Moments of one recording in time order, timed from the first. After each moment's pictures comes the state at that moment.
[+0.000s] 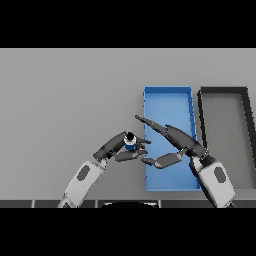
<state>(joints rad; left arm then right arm) -0.25 0.00 -0.46 -1.56 -0.06 -0.27 -0.04 -0.32 -0.37 0.25 -2.03 -0.34 0.42 0.37</state>
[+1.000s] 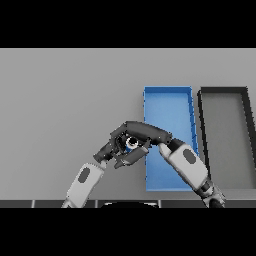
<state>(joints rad) -0.20 -0.05 -0.42 -1.57 -0.12 -0.34 0.01 -0.61 -0.19 0.40 -1.80 -0.33 0.51 0.45</state>
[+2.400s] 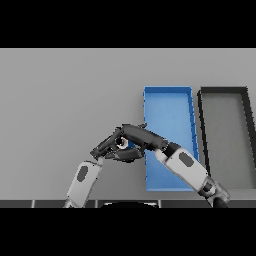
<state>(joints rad) -0.20 -0.10 -0.31 -1.58 -0.22 -0.48 0.08 -0.62 -0.24 0.52 -1.82 -0.35 0.30 0.34</state>
